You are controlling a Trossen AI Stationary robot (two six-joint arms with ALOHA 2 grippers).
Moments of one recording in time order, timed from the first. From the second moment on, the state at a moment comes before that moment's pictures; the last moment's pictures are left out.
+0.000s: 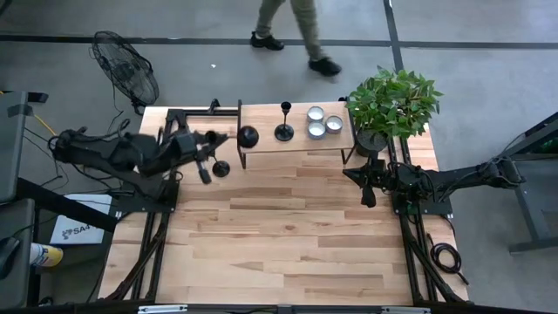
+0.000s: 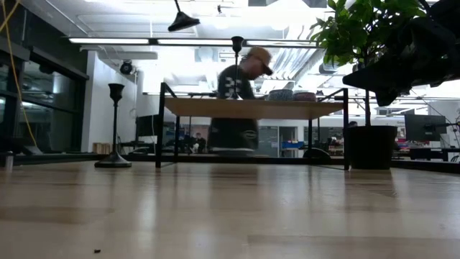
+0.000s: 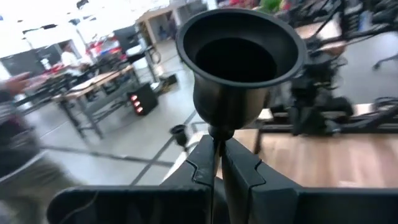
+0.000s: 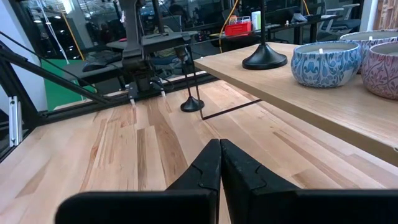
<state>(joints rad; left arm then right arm) -0.28 0.86 1.09 -0.26 -0.77 0.24 0.05 0.40 0.01 0.32 0.32 0.21</state>
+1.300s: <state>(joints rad) 0.63 1.44 1.57 -0.57 -0.01 0.02 0.05 0.40 0.01 0.32 0.32 0.21</state>
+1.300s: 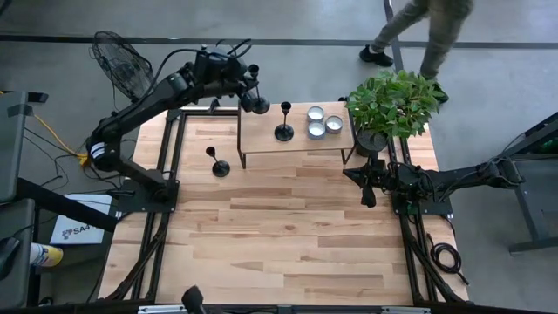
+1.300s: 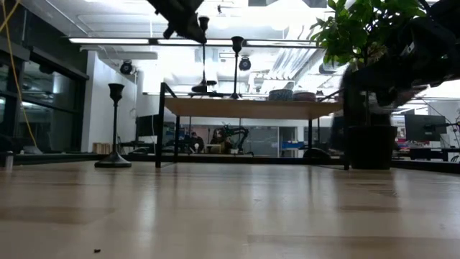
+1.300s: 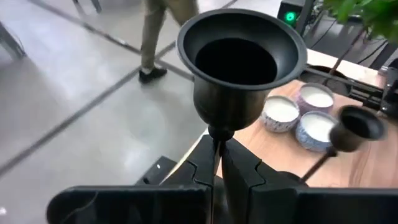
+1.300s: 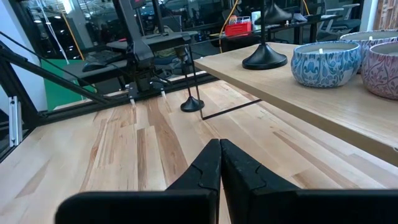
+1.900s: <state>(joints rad) 0.69 1.49 1.57 -0.65 -0.01 -0.11 0.05 0.40 0.01 0.32 0.32 0.21</state>
